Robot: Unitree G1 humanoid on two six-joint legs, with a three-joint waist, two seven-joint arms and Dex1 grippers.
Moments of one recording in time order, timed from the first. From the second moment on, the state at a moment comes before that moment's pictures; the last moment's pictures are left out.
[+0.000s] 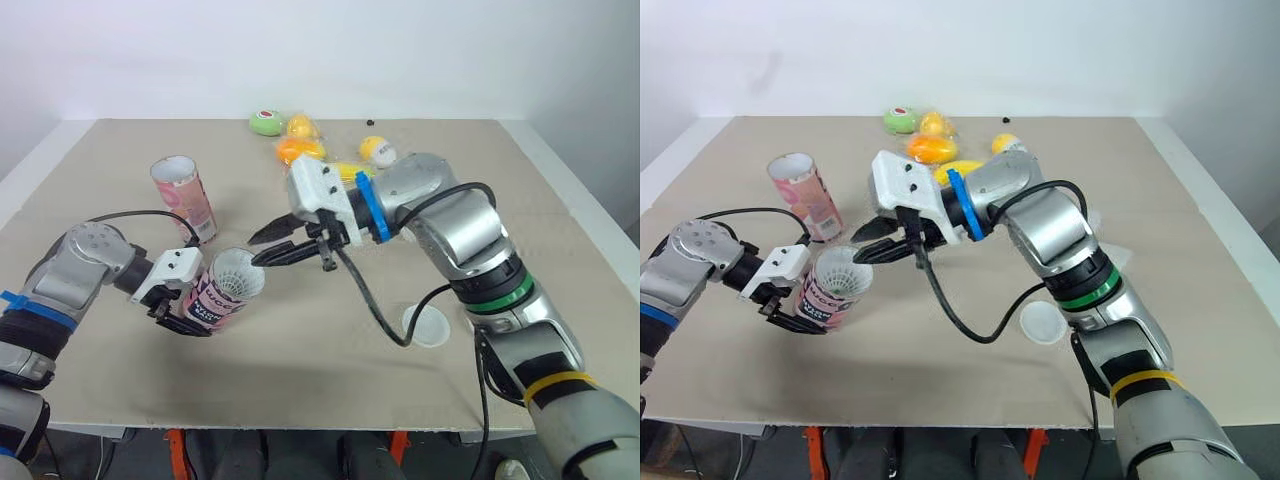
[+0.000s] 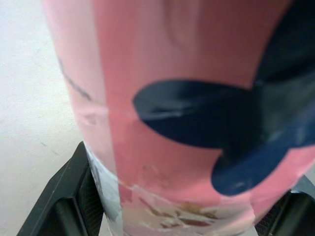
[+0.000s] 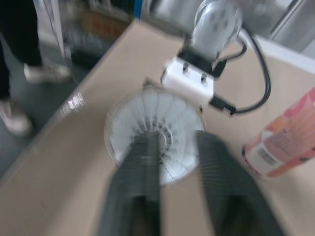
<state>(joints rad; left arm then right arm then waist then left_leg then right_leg) -0.68 0.95 -0.37 0.37 -0.24 0.04 -1.62 -1.11 -0.41 0.45 -0.01 0.28 0.47 1.27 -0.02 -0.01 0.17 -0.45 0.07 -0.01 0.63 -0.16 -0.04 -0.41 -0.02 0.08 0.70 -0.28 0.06</state>
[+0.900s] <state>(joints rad) -0.62 0.95 -0.29 0.36 -0.22 0.05 -1.62 -1.26 -0.07 0.59 0.44 0.05 0.26 1.41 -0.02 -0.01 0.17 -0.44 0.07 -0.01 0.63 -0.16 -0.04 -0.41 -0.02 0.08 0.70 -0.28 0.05</state>
